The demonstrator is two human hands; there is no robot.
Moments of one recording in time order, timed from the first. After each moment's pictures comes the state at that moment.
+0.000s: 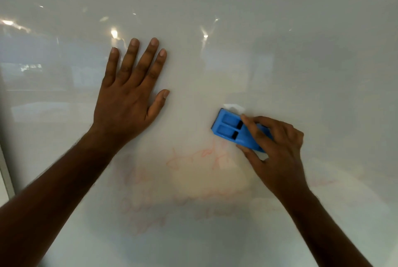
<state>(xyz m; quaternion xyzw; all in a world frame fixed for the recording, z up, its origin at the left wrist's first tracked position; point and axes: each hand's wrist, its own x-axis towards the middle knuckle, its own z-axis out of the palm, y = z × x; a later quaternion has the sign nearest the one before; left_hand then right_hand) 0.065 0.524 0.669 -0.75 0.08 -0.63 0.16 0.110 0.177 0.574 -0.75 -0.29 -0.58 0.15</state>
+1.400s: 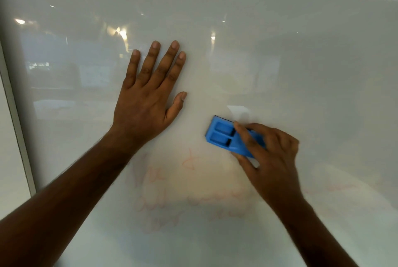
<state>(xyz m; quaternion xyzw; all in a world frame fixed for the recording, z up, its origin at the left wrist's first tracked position) 0.064 0.525 0.665 -0.75 0.07 -0.63 0.16 0.094 0.224 0.565 -0.75 -0.28 -0.59 0.11</state>
